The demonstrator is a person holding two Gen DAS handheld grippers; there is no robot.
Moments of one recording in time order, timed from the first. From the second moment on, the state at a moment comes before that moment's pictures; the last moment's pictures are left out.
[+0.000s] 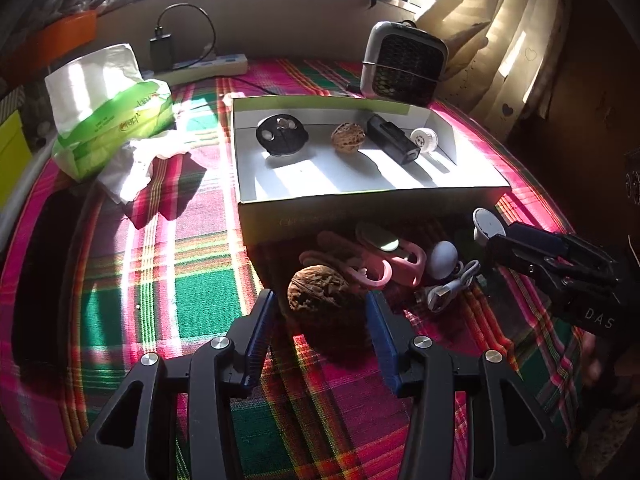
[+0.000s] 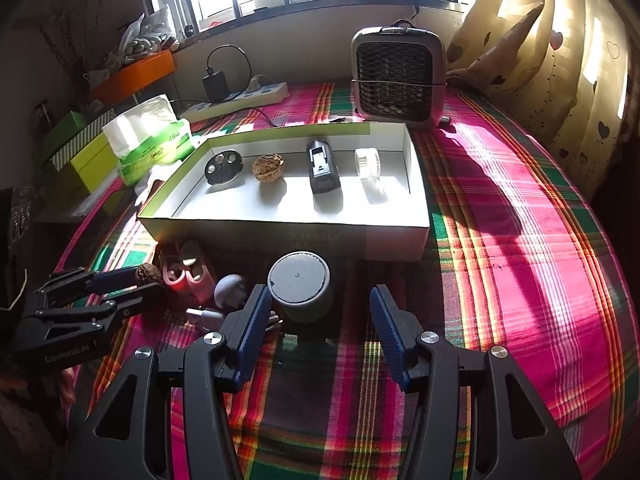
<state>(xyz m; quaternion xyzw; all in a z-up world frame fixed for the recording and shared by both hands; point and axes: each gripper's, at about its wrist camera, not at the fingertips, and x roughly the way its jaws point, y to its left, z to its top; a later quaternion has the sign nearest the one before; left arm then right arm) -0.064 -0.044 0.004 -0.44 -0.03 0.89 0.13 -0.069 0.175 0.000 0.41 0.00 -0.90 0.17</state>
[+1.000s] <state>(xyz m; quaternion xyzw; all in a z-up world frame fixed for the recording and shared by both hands) -0.075 -0.043 0.002 -0.43 -0.02 0.90 0.10 -0.093 0.161 -0.014 0.43 0.04 -0.89 0.16</state>
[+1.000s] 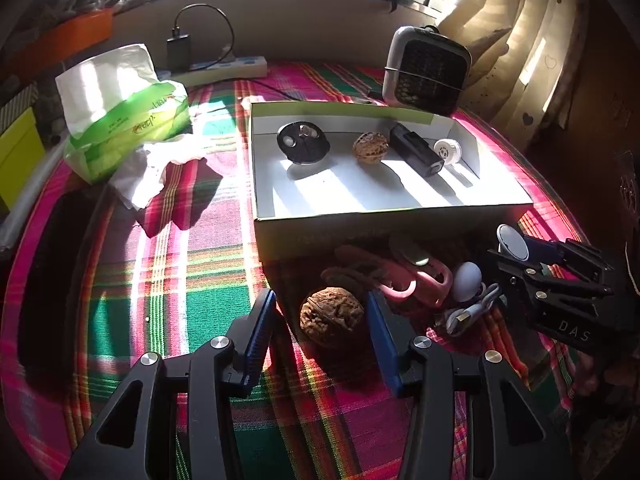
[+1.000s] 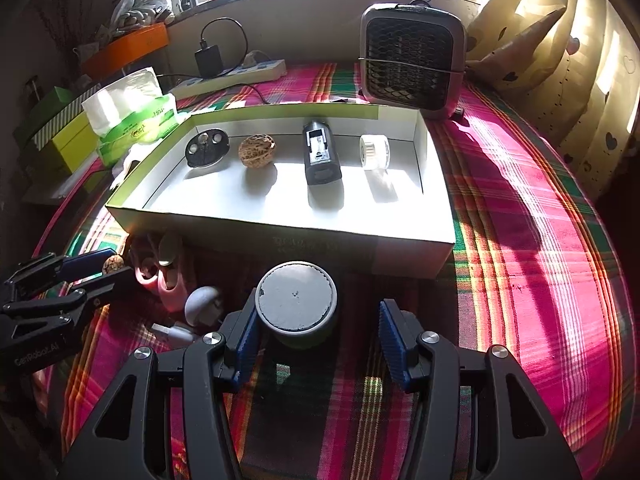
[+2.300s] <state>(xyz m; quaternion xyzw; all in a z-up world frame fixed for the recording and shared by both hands) -0.072 -0.049 0.002 -0.43 -0.03 0.90 0.08 -0.090 0.160 -0.014 0.43 0.04 -0.89 0.15</state>
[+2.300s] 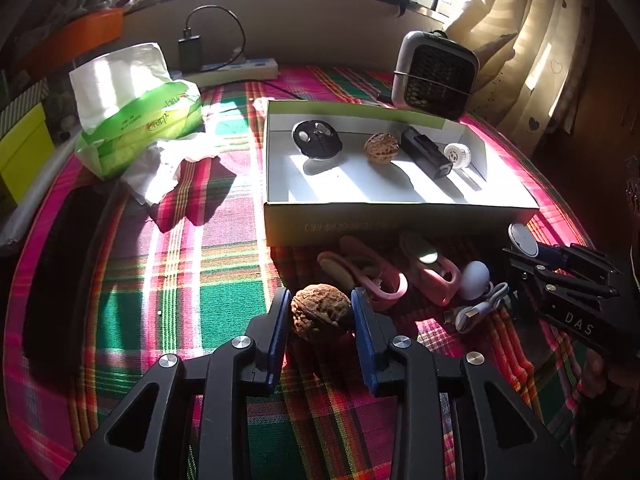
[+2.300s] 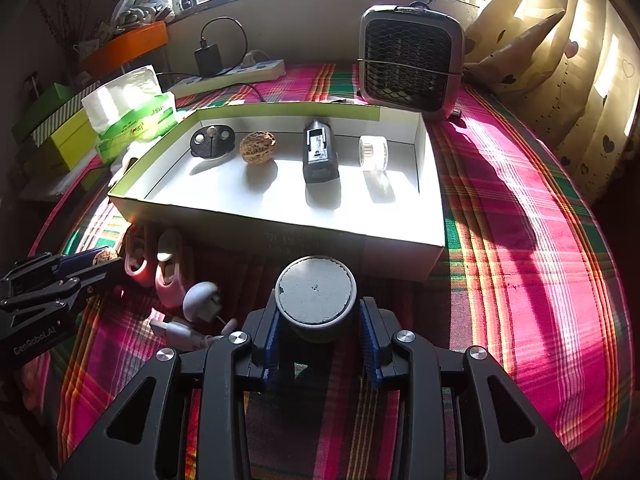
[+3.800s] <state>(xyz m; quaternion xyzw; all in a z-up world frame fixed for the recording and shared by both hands) -0.081 -0.045 0.039 -0.40 -0.03 0.91 0.10 -0.087 0.167 0.023 0.39 0.01 -0.90 0.17</state>
